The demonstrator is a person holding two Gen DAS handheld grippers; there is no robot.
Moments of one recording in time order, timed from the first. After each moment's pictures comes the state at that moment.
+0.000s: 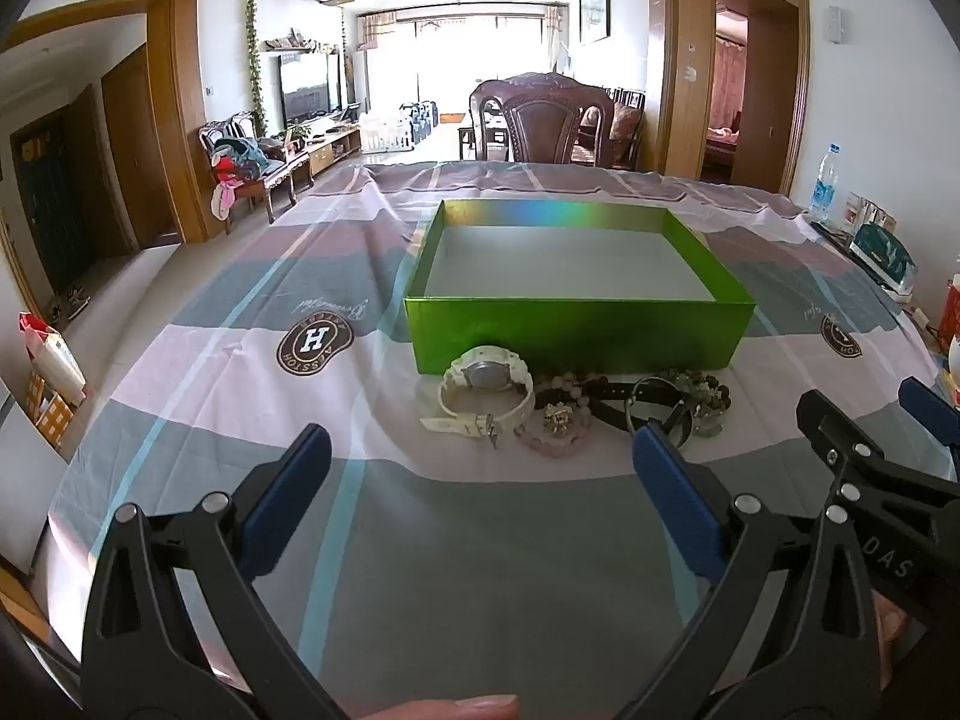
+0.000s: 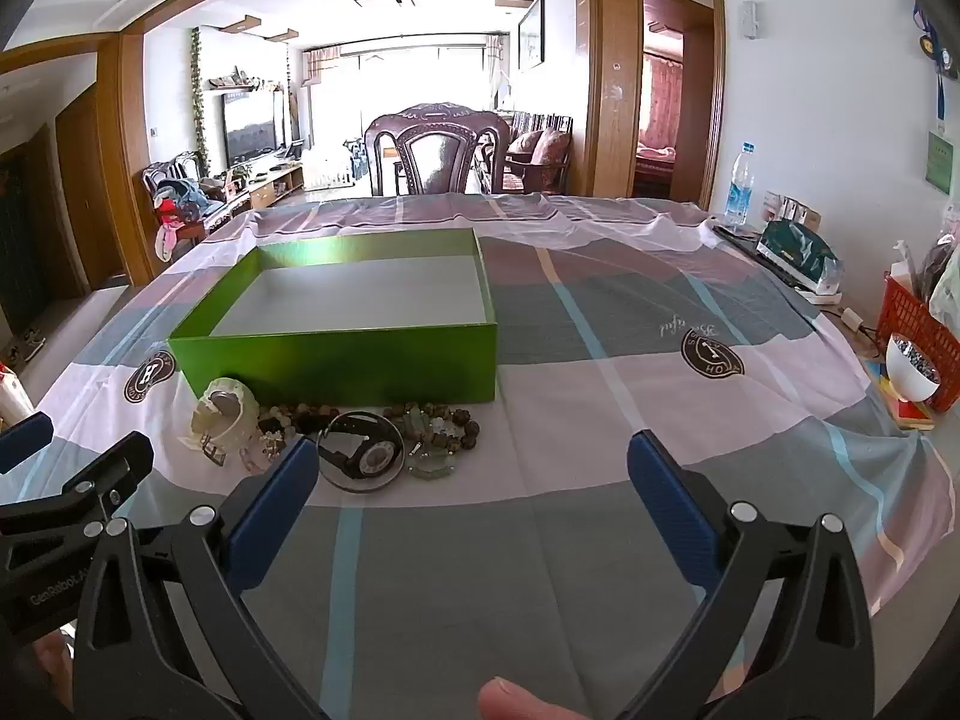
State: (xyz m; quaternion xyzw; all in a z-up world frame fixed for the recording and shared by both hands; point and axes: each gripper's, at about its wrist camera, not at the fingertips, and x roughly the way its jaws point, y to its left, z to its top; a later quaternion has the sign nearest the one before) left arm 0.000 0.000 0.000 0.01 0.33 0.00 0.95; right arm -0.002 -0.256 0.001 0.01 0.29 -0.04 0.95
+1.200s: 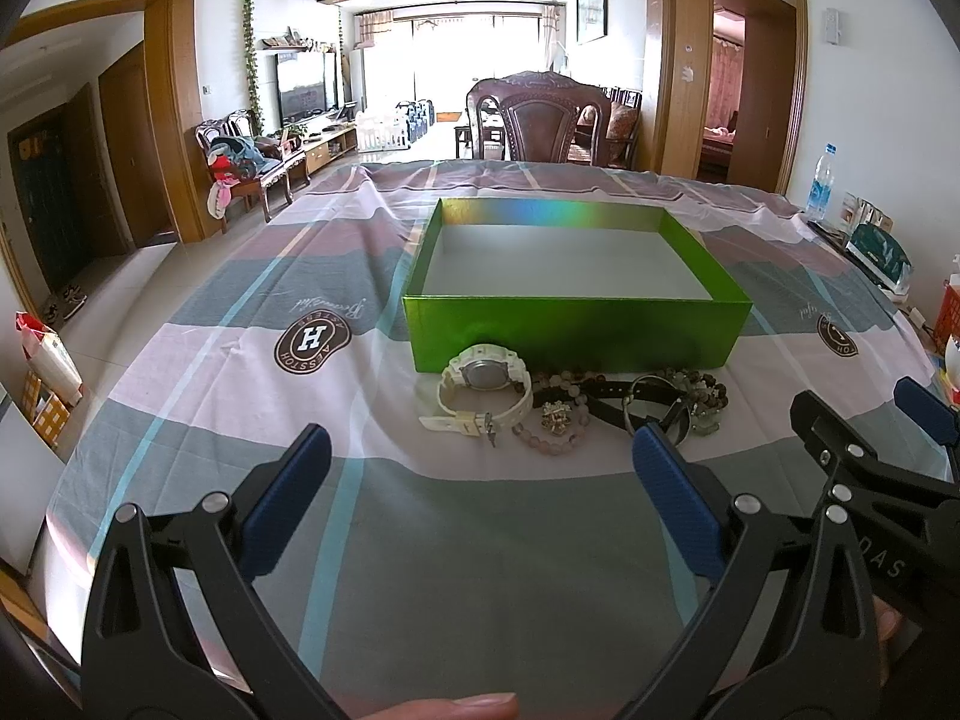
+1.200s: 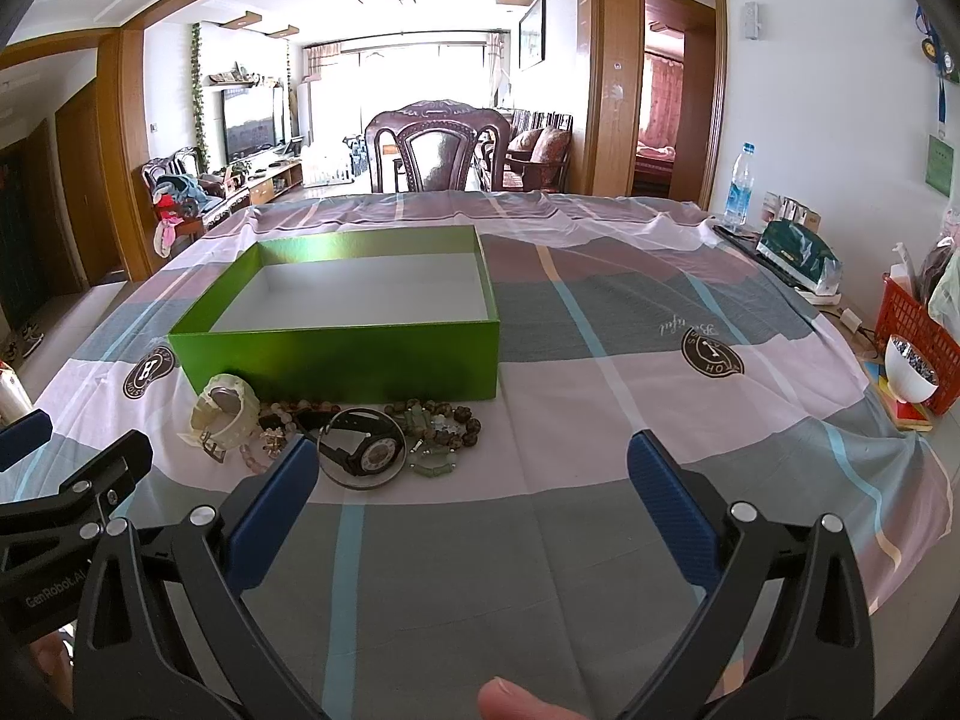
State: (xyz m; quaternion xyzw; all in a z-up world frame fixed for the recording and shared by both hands) left arm 0.000 -0.001 0.000 0.01 0.33 0.00 0.95; right arm 0.000 -0.253 0.002 0.01 0.30 -0.04 0.95
